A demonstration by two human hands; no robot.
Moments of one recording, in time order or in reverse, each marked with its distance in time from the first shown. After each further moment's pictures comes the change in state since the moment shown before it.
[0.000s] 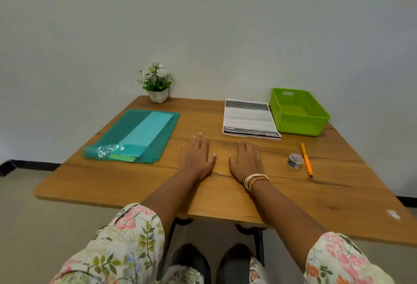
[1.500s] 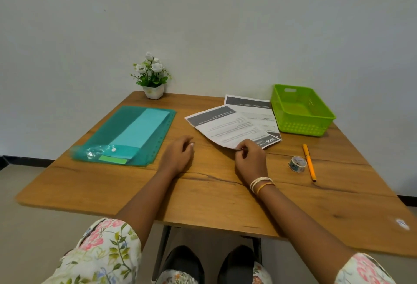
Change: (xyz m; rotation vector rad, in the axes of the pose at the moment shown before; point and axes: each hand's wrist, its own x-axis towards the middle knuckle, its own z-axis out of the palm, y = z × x) left_hand 0.021 -0.053 -0.002 -0.511 0.224 -0.067; right_hand 0.014 0.014 -0.002 0.527 0.317 -0.067
